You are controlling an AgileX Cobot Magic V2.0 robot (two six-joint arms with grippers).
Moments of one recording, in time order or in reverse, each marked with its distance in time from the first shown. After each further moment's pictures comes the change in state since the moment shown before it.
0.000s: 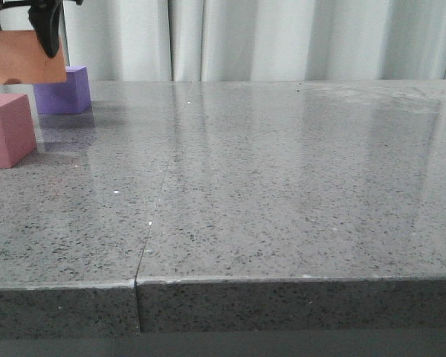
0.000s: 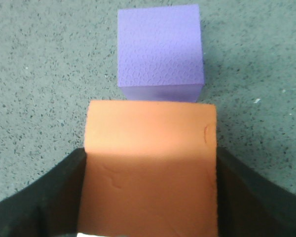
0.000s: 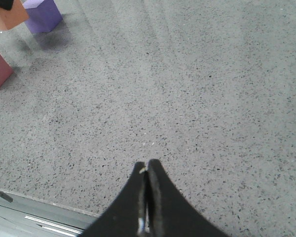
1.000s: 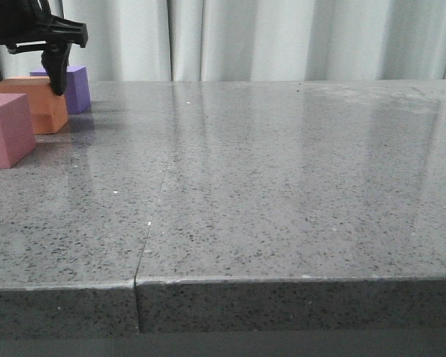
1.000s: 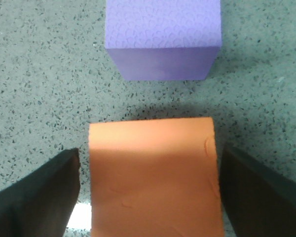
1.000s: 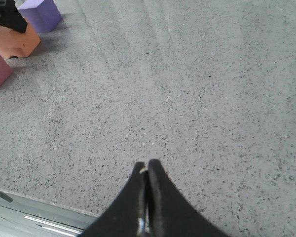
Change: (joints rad) left arm 0.002 0.004 0.133 0.015 -0.104 -0.067; right arm 0.000 0.000 0.000 0.000 0.000 0.000
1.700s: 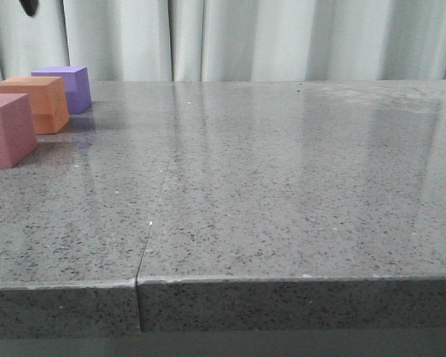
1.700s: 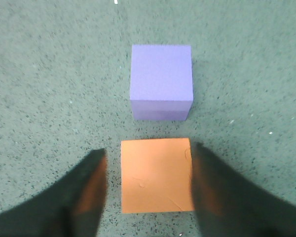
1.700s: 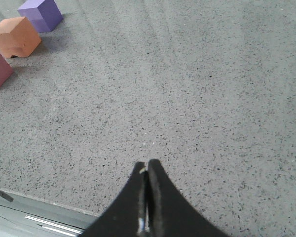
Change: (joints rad) left arm 0.000 -0.205 0.003 0.000 -0.019 -0.001; right arm 0.000 0.000 0.000 0.000 0.000 0.000
